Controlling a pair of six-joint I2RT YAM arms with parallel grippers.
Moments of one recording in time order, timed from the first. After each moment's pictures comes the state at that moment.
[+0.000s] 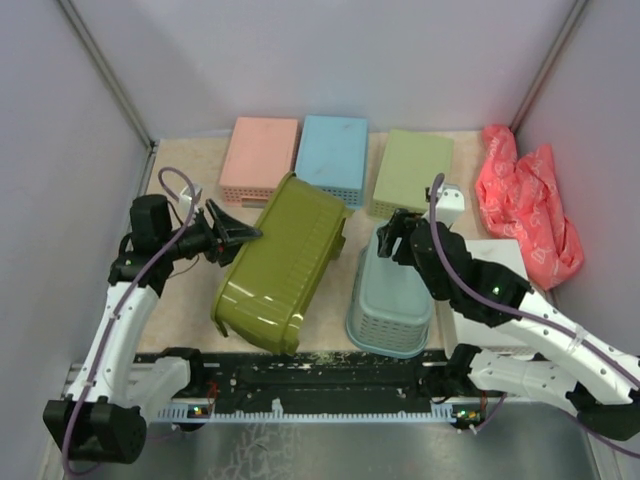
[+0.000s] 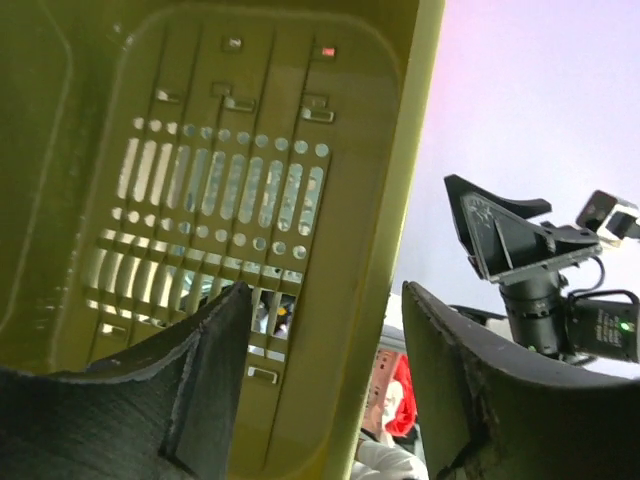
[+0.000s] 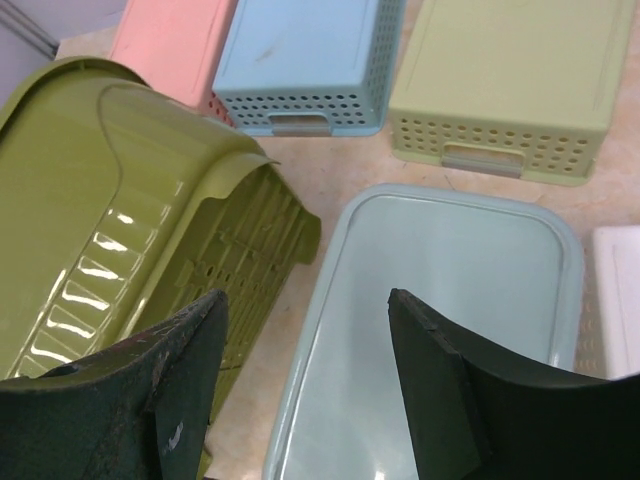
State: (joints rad) left arm -0.07 0.90 0.82 -0.39 0.87 -1.03; right arm 0.96 0.83 1.05 -0.66 0.70 0.64
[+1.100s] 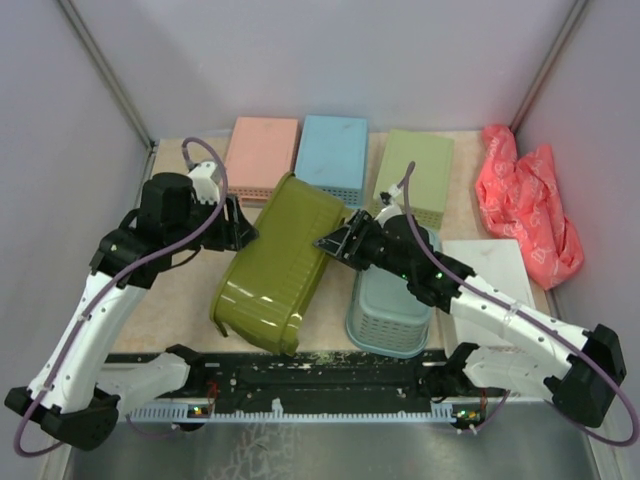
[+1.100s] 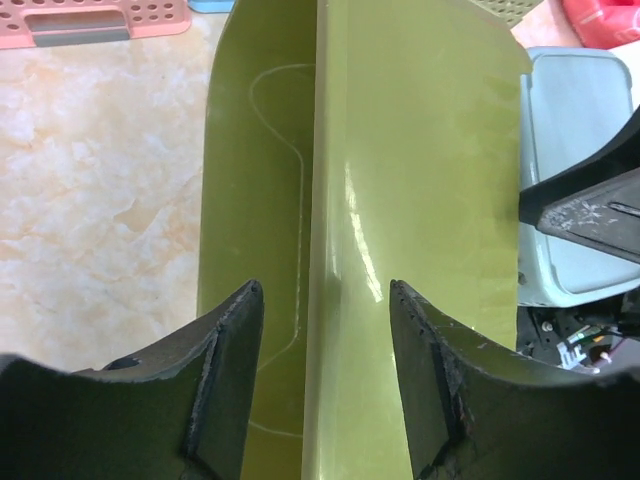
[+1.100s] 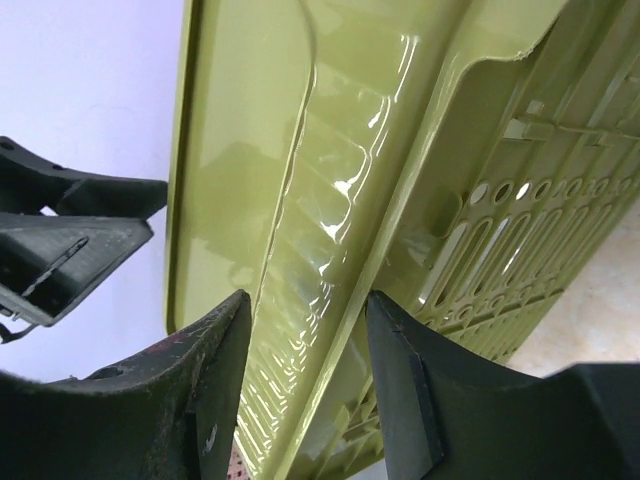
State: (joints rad) left arm -0.45 1.00 1.32 -0.89 0.14 -0.33; right arm 0.84 1.03 0.82 -0.08 -0.03 1.15
